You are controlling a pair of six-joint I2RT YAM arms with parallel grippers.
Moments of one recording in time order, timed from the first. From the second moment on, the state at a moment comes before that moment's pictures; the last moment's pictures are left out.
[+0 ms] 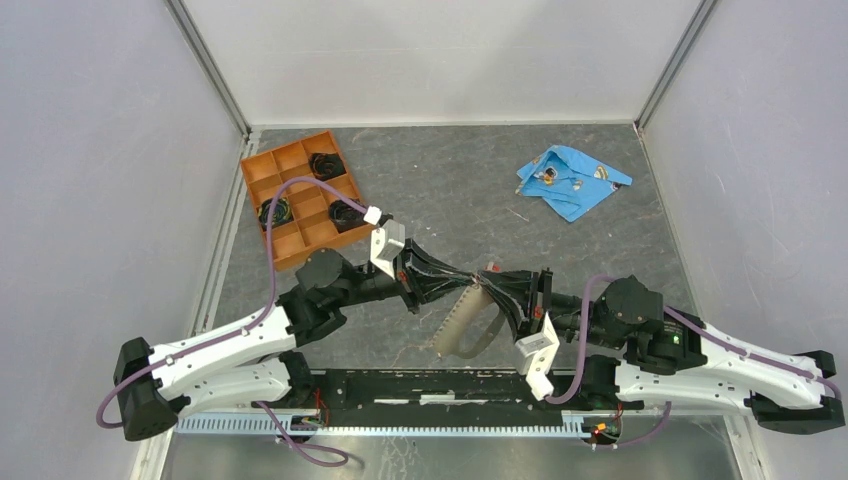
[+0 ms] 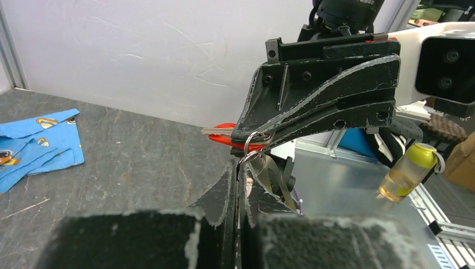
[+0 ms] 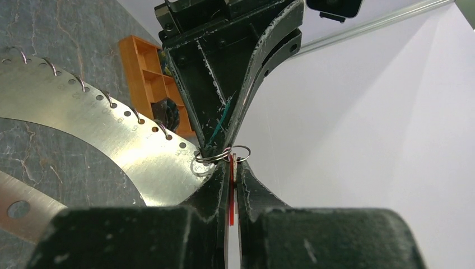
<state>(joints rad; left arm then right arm) -1.04 0.93 0.71 0.50 0.39 -0.31 1.33 0.59 0.85 -0.25 0.00 -1.15</state>
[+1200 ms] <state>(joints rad) -0.96 0.96 0.68 0.52 0.34 -0.56 1.33 0.58 0.79 -0.24 0.05 -1.18</state>
